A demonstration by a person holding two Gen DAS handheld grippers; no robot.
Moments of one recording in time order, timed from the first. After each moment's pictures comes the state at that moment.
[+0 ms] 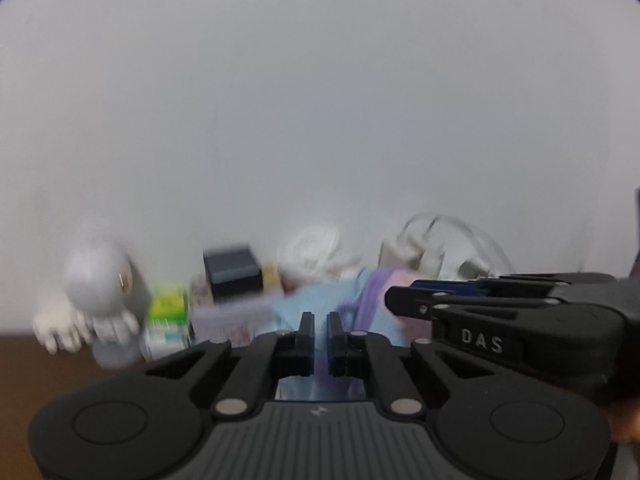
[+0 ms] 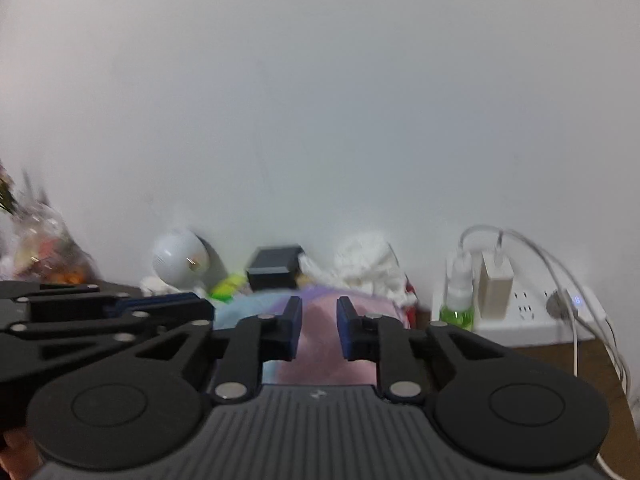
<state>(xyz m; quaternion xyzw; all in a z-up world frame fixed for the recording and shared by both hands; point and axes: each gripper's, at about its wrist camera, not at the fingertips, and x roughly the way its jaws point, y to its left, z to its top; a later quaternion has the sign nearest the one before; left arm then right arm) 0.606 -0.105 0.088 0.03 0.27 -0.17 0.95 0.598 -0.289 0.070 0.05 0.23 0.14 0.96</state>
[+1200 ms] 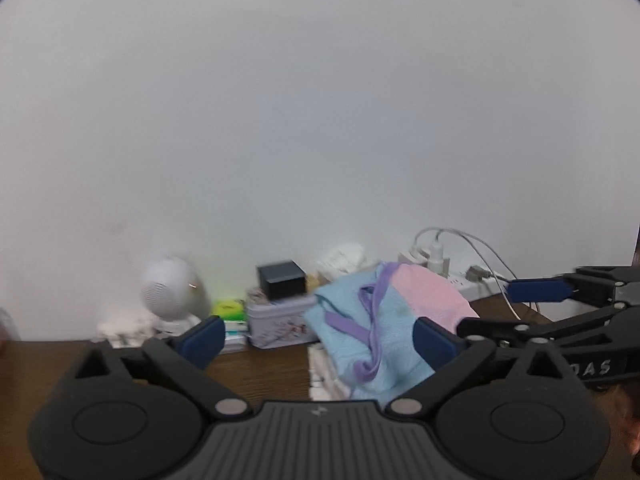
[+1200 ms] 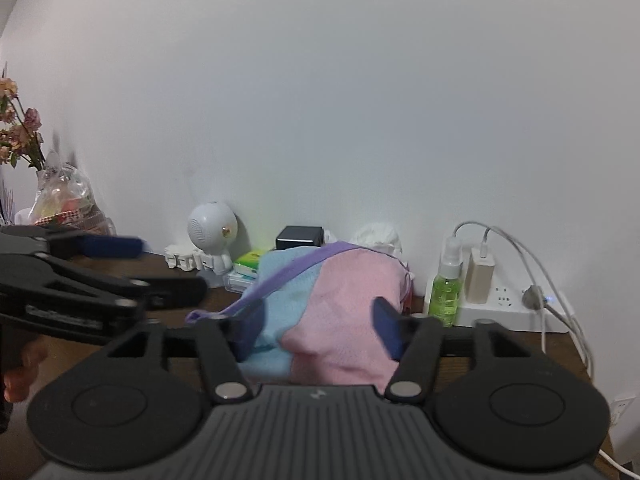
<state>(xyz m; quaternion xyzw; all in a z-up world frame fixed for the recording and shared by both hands) 0.488 -0.074 0.090 0.06 0.16 -0.12 0.98 0.490 -0.294 0.070 -0.01 0.18 0.16 0.97</state>
